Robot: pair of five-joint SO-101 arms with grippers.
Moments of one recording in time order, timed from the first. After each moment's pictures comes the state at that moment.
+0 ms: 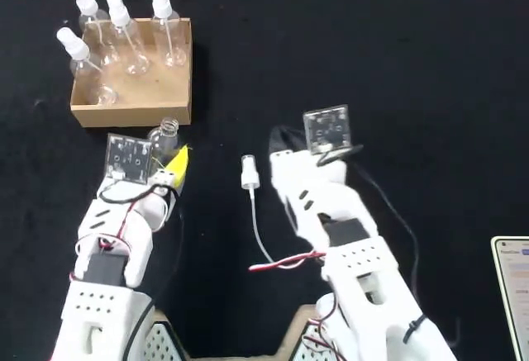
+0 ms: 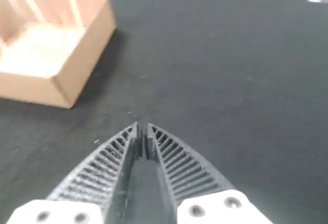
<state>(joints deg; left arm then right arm) 1.1 -81.0 88.8 19.7 -6.3 -16.4 -48.9 79.3 4.7 -1.8</state>
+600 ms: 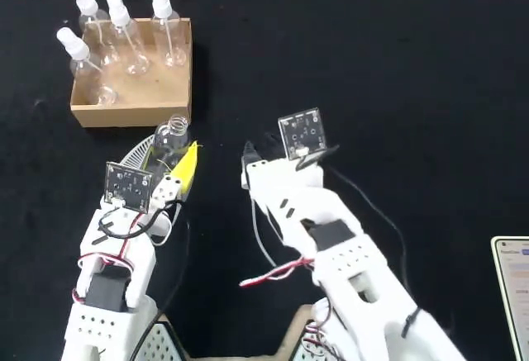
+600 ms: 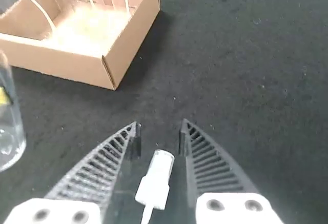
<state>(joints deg) 5.3 -103.3 96.1 23.6 -6.3 -23.6 -45.5 77.4 6.9 -6.5</state>
